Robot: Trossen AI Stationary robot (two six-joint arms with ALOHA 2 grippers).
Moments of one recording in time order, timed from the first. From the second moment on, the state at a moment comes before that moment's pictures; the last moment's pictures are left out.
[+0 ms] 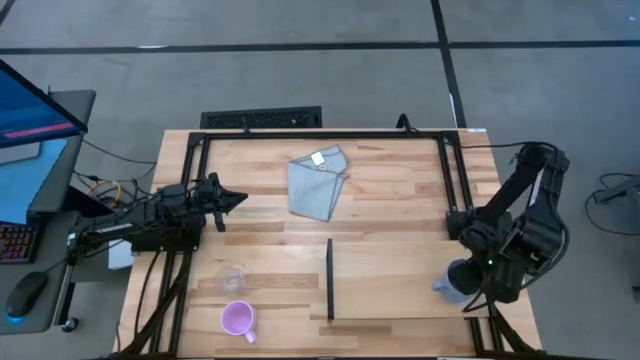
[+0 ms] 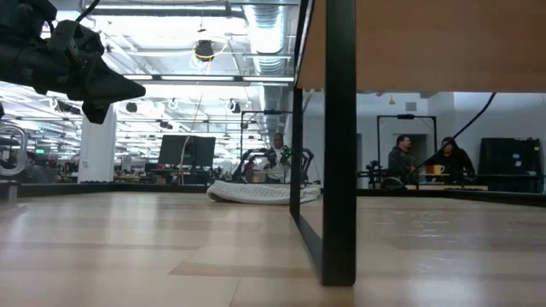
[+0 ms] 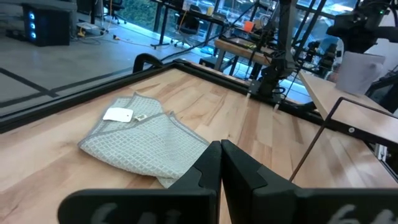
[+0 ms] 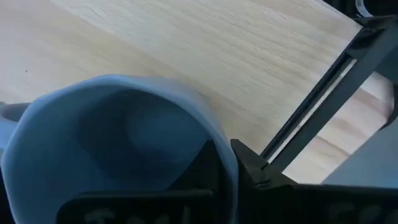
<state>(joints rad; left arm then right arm) 0.22 0.00 0.08 -0.17 -0.07 -0.31 1.06 1.21 1.30 -1.56 -0.03 2.07</state>
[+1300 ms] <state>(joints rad) 0.22 0.00 0.07 -0.17 -0.18 -0.29 1.06 1.20 1.30 -1.56 -0.03 2.02</state>
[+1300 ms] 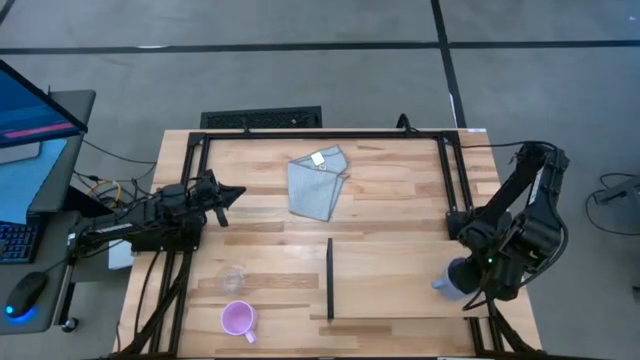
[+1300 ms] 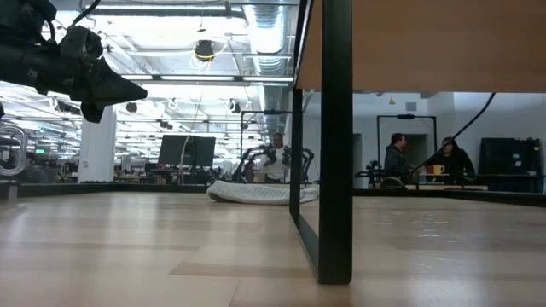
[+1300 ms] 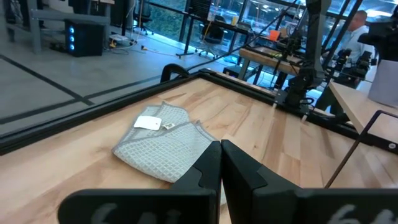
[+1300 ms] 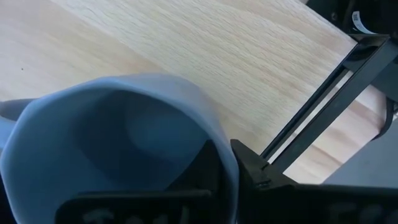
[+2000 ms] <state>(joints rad) 0.22 0.00 0.07 -0.17 -0.18 -0.29 1.06 1.20 1.29 -1.51 -0.04 2.02</state>
